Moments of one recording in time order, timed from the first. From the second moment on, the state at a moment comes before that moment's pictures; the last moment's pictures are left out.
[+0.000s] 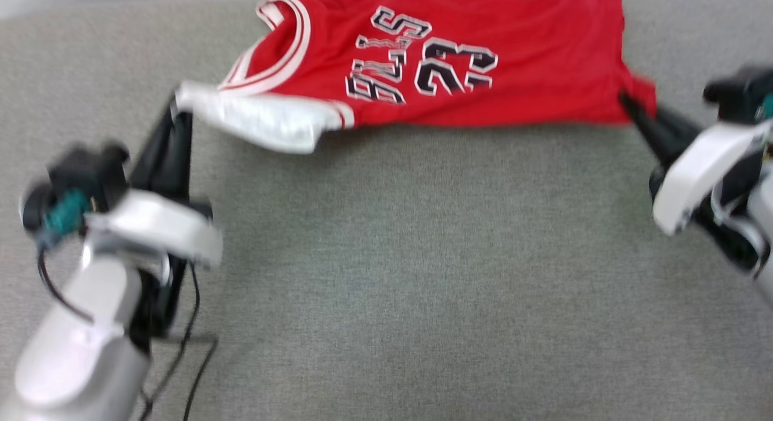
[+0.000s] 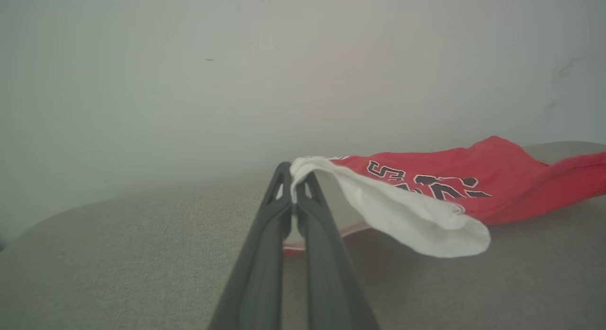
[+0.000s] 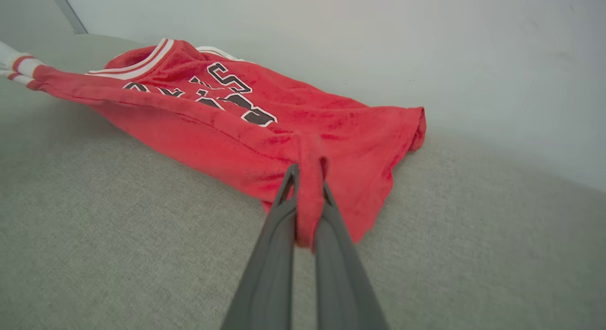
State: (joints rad) left arm -0.53 0.50 -0.38 0.18 -0.57 0.11 -0.23; right arm -0.90 -0.62 0.85 0.57 0.86 0.13 -0.13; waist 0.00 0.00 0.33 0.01
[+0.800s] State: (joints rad) left arm 0.25 0.55 -0.41 -0.11 -0.77 0.26 -0.12; right arm -0.35 -0.75 0.86 0.43 0.93 0.13 -0.13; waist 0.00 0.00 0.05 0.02
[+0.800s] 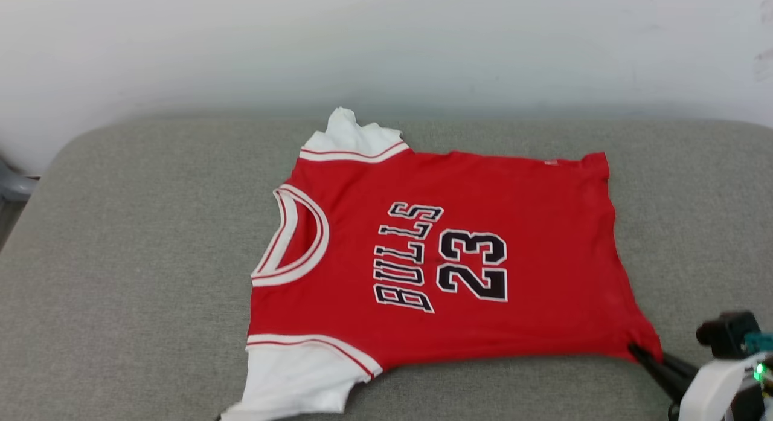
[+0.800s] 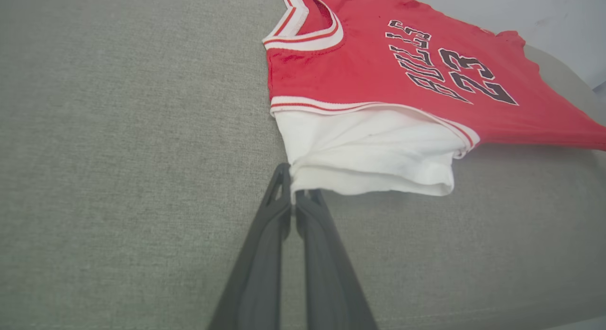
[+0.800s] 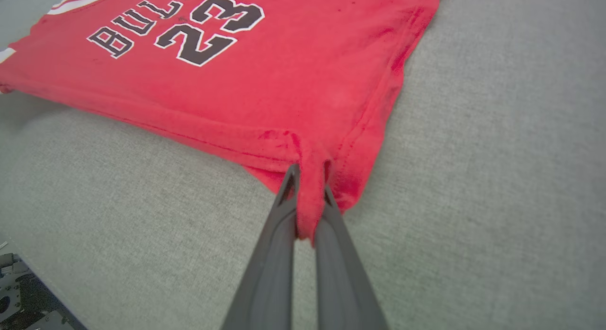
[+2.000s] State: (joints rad) left arm -0.14 0.62 -0.48 0.03 -0.69 0.07 0.01; right arm -0.12 -0.70 0.49 0.21 0.83 0.13 0.02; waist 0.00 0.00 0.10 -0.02
